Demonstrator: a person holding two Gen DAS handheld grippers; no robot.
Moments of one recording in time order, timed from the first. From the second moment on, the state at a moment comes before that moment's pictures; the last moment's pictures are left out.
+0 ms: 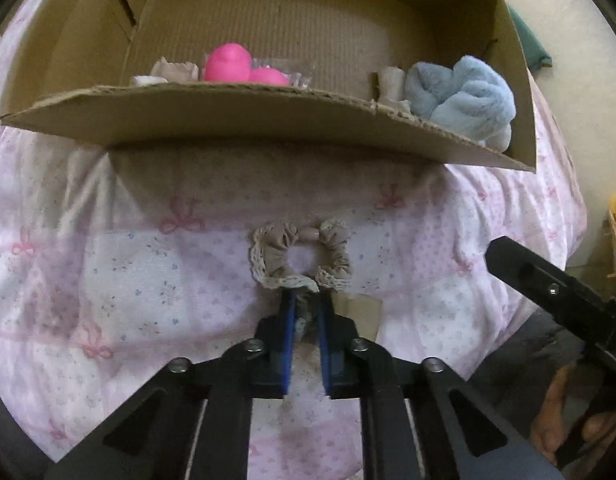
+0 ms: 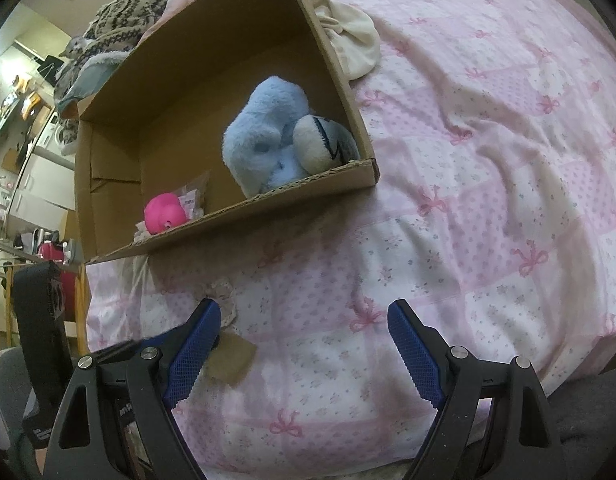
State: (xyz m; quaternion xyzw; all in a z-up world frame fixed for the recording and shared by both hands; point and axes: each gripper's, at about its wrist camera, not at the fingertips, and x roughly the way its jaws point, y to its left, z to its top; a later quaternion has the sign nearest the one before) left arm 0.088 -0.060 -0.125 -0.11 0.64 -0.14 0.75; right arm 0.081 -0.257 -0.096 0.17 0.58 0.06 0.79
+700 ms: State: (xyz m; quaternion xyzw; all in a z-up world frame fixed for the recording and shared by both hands) left arm 0.067 0.008 -0.062 -0.09 0.57 -0.05 0.82; right arm 0.085 -0.190 -0.134 0.18 0.66 0.18 0.71
